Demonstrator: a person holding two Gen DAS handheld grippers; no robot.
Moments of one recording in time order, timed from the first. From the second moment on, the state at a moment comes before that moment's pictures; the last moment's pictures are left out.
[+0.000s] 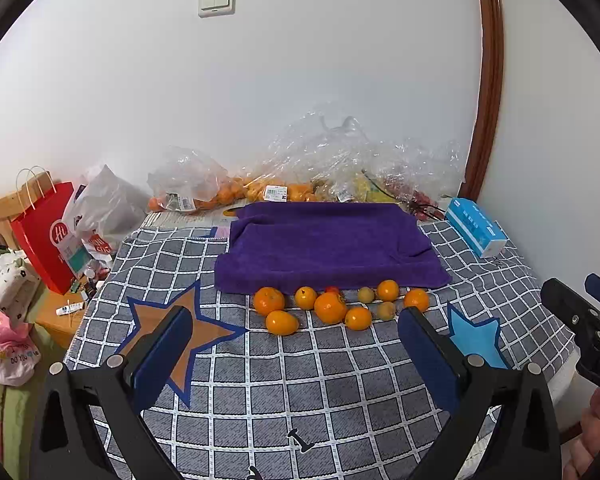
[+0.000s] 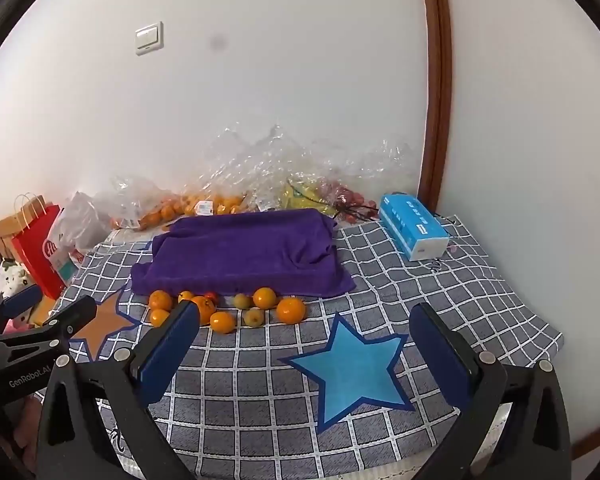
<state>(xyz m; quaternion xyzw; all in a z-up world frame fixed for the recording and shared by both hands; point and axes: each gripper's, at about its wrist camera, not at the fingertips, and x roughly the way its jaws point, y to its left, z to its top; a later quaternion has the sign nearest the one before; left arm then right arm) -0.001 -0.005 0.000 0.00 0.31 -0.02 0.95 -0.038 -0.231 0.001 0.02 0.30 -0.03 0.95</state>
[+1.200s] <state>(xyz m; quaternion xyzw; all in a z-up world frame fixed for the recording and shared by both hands) -0.010 -0.002 0.002 -0.01 0.30 -0.01 0.95 -0.043 -0.227 0.001 0.02 0.30 -0.03 0.95</state>
